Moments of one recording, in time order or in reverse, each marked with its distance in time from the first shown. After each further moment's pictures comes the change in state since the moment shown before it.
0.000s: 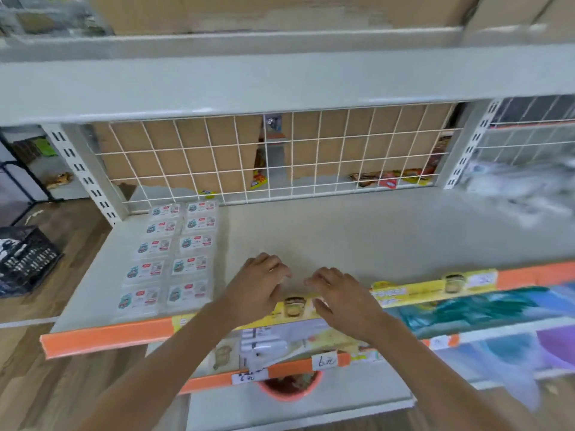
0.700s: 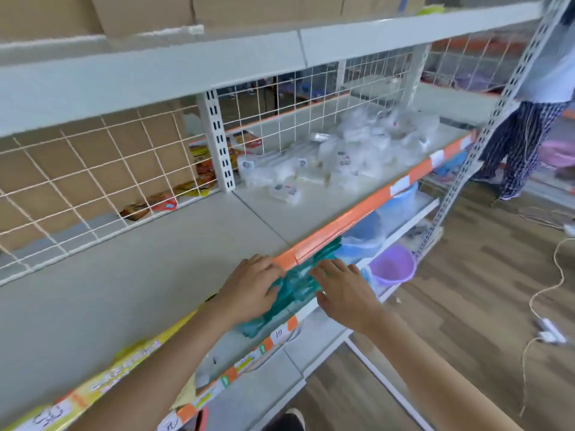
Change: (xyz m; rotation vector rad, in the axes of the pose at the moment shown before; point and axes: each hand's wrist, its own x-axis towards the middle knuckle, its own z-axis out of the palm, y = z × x) left_hand 0.262 0.289 0.138 -0.133 -0.144 0.449; right_hand -0.262 0.268 -0.079 -0.230 0.056 0.624
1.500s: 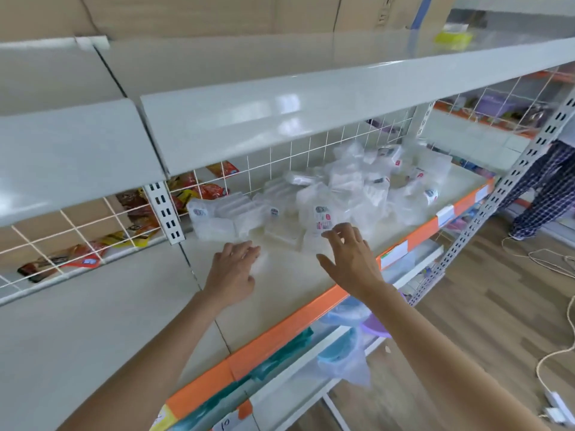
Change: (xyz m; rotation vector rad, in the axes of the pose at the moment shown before) left_hand 0.216 -0.074 0.037 0.104 -0.200 -0.472; right_hand 0.184 0.206 0.000 0.144 0.183 0.135
